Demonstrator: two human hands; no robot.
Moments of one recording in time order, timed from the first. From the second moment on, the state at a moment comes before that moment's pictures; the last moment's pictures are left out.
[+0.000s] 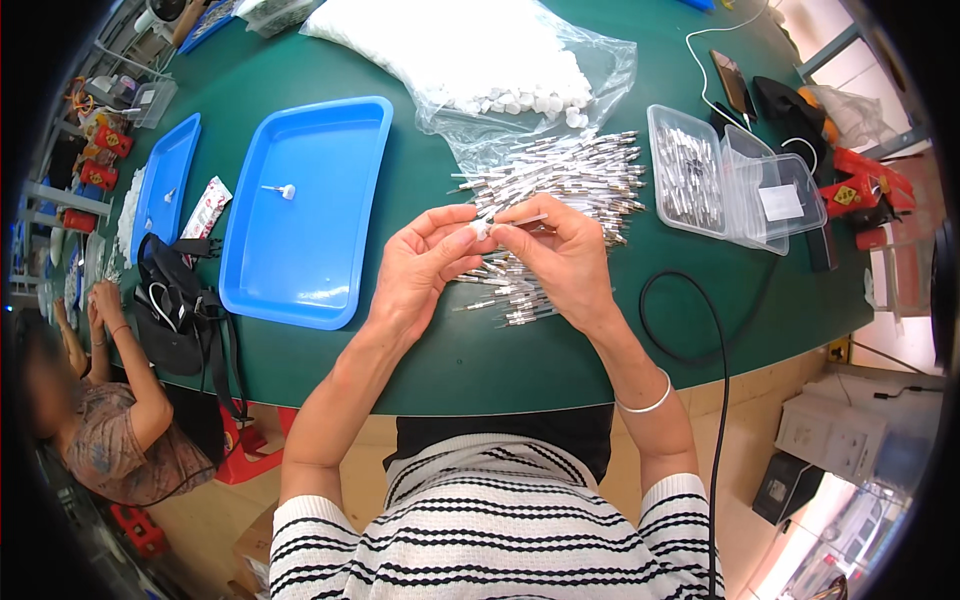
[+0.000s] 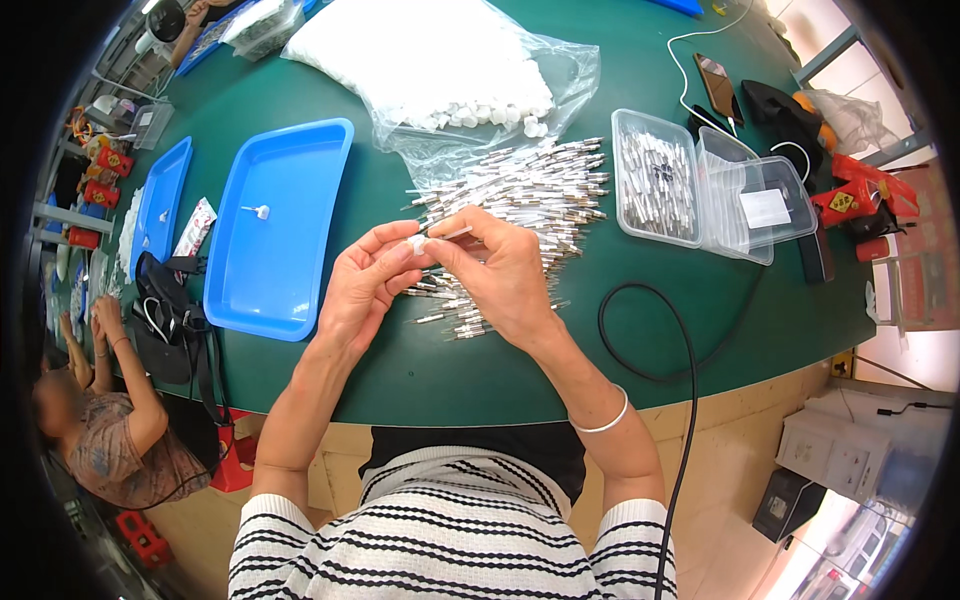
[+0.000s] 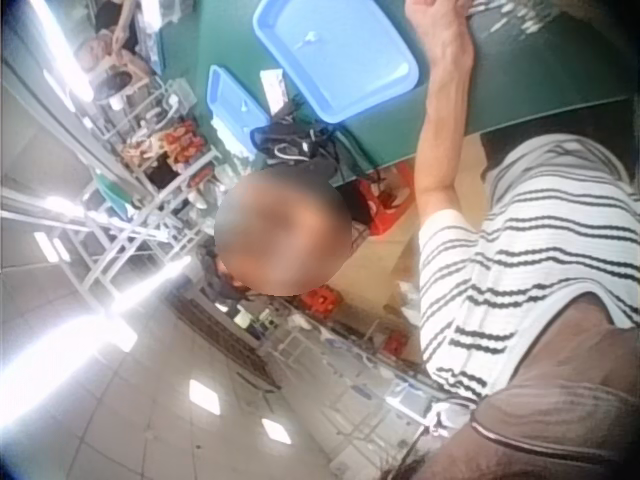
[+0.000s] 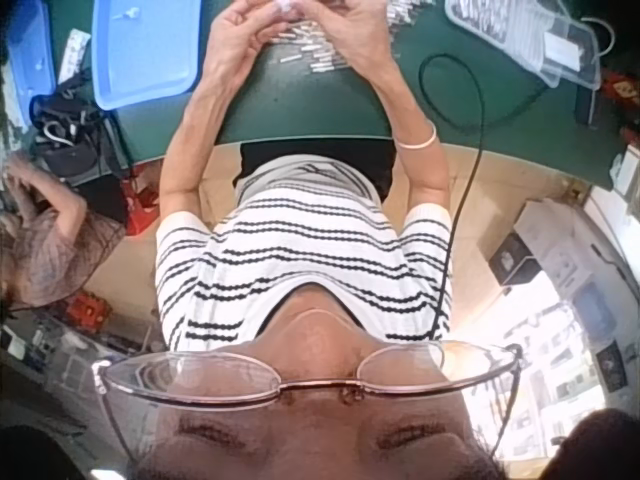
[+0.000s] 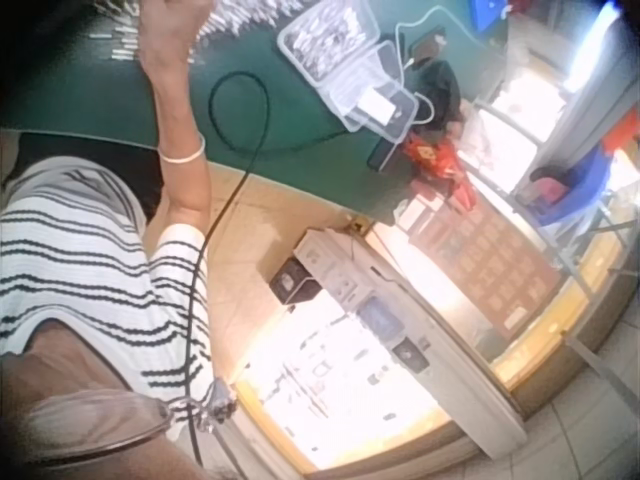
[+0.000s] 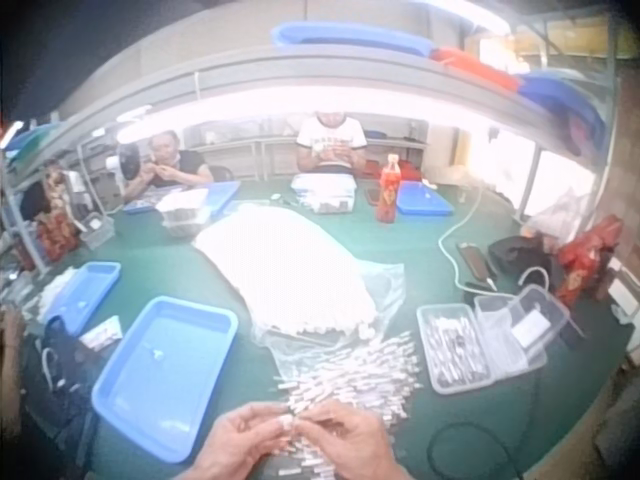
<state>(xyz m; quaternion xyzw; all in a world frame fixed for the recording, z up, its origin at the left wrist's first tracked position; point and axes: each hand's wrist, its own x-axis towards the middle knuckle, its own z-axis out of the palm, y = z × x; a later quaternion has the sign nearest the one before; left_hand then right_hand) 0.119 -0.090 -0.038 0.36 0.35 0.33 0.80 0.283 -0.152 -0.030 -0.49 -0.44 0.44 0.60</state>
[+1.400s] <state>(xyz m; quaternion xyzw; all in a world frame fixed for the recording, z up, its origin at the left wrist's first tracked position) 0.117 -0.090 -0.047 0.43 0.31 0.34 0.77 0.293 -0.157 -0.019 -0.57 -0.58 0.34 0.48</state>
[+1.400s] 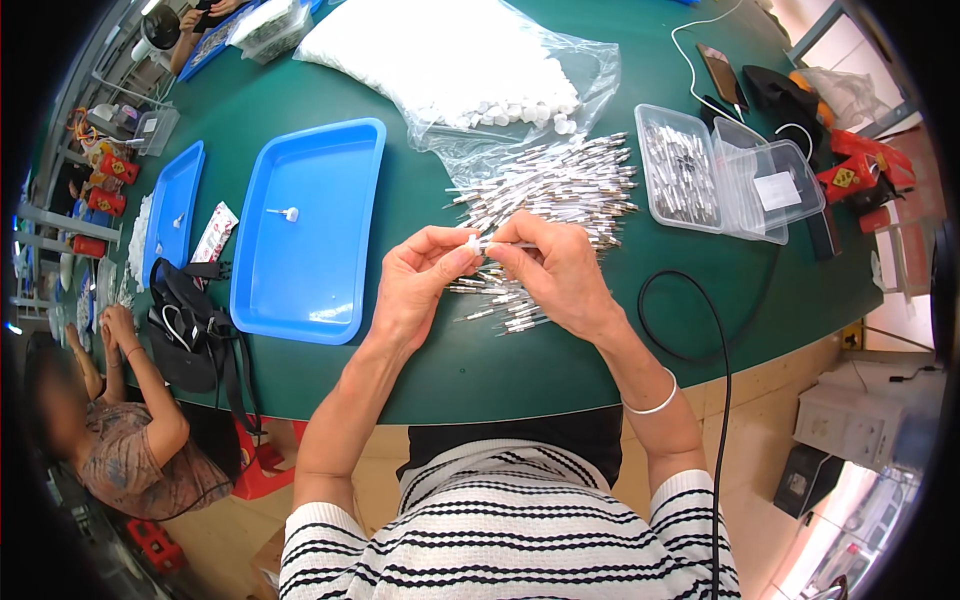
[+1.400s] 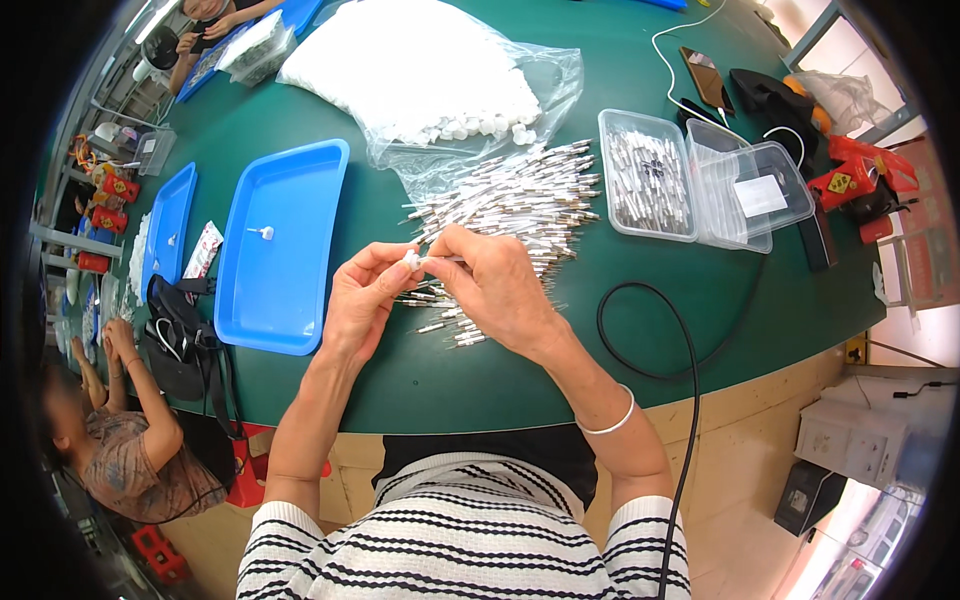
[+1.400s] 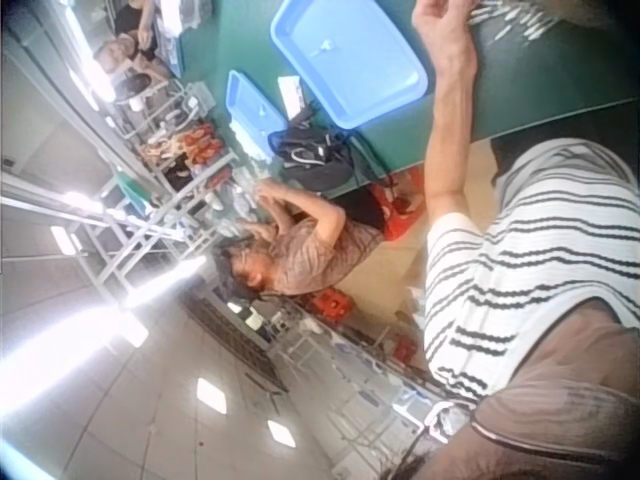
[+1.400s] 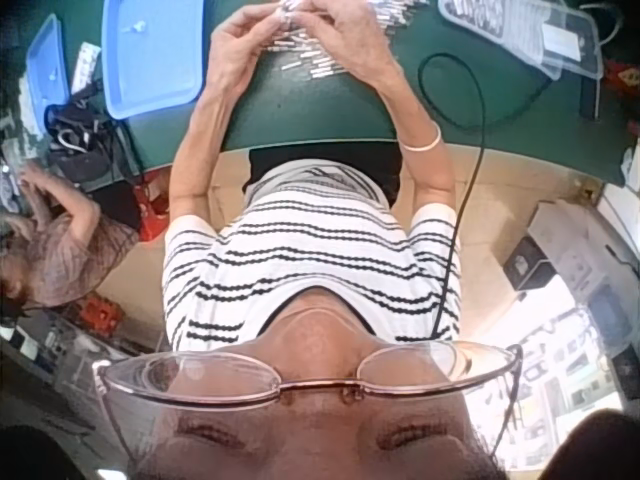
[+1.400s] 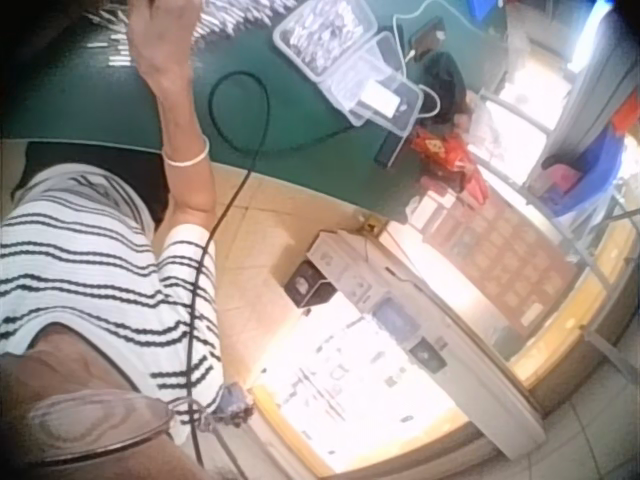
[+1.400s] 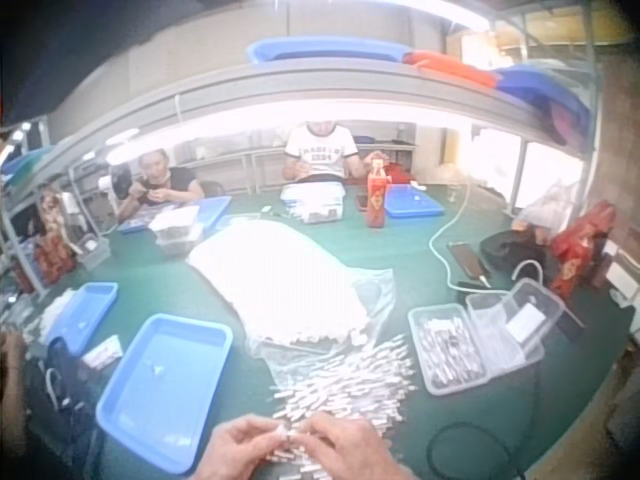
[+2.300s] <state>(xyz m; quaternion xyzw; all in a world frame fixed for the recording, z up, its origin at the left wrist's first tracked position) 0.119 -0.102 -0.030 0.52 0.23 0.43 0.70 0.296 -0.154 -0.015 -0.50 -0.57 0.45 0.47</state>
